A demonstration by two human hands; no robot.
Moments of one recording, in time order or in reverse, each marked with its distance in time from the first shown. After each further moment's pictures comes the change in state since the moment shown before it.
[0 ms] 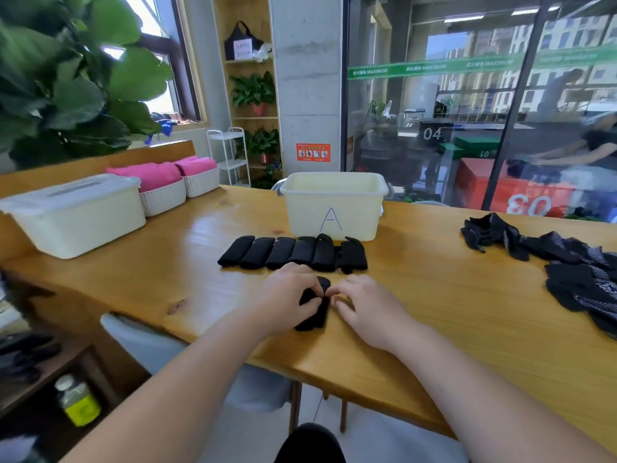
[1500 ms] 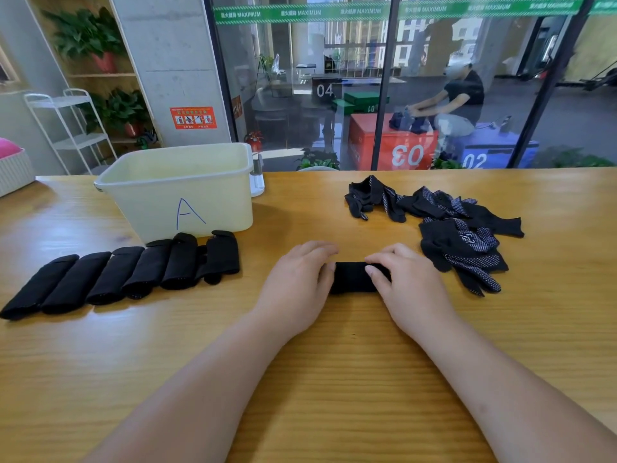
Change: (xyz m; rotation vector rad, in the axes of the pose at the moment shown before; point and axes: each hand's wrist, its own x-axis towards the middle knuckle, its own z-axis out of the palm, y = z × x) left_hand 0.142 0.156 0.119 -0.292 0.021 0.156; right_hand -0.096 0.178 -0.080 -0.124 0.441 0.471
